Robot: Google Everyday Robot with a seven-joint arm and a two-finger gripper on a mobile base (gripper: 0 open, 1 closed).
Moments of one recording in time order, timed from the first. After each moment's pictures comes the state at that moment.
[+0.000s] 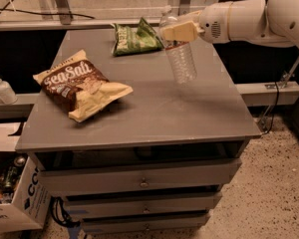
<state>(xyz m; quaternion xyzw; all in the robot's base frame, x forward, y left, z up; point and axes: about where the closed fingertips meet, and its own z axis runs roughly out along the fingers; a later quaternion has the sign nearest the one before) 0.688 -0.080 0.977 -0.39 0.69 0.29 0.53</state>
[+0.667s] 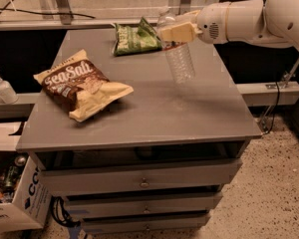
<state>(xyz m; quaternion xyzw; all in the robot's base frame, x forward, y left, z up) 0.687 -0.074 0.979 -0.41 0.68 0.29 0.54</state>
